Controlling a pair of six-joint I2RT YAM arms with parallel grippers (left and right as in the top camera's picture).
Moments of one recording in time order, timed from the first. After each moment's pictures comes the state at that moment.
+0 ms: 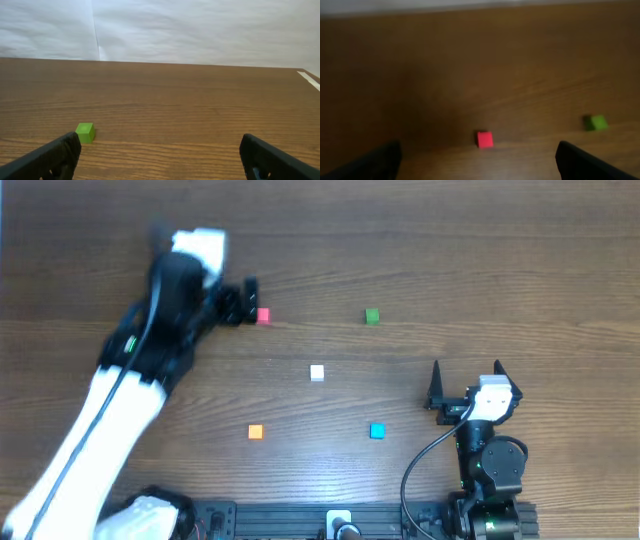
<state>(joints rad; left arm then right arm) -0.32 1.33 1.17 -0.57 -0.11 -0.15 0.07 0.01 0.01 -0.07 0.08 -0.03</state>
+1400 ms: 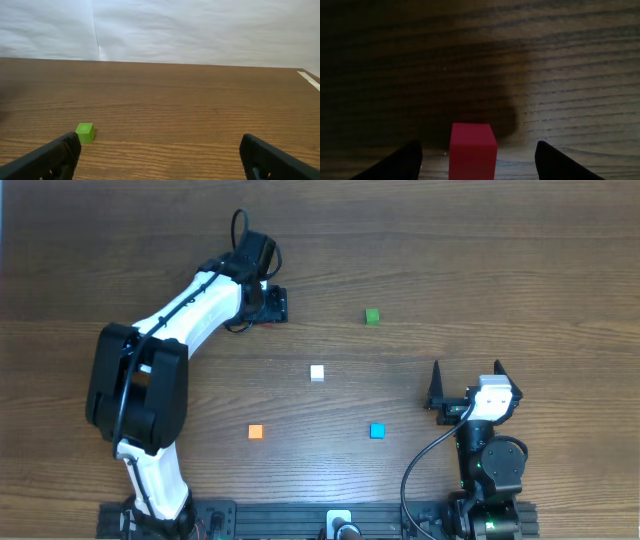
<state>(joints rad) -0.33 2.02 1.38 -0.67 -0.01 -0.37 0.07 0.01 0.01 -0.07 0.08 -0.03</state>
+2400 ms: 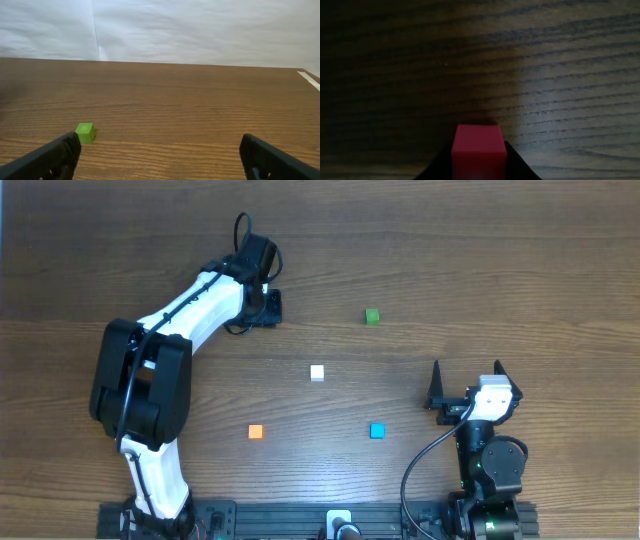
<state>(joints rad) -0.33 2.05 1.38 -0.68 -0.01 -0.35 0.07 0.01 0.01 -0.07 0.08 -0.03</state>
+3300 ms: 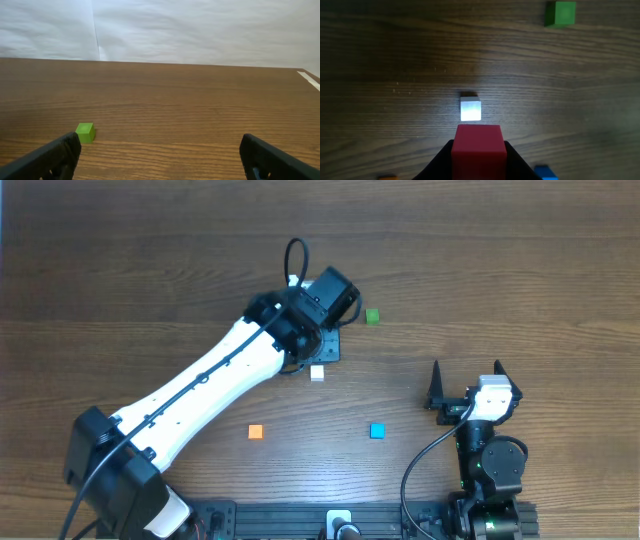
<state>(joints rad) -0.75 1.71 1.44 -1.01 -0.11 -0.77 0.07 0.01 0.01 -0.07 0.08 -0.03</state>
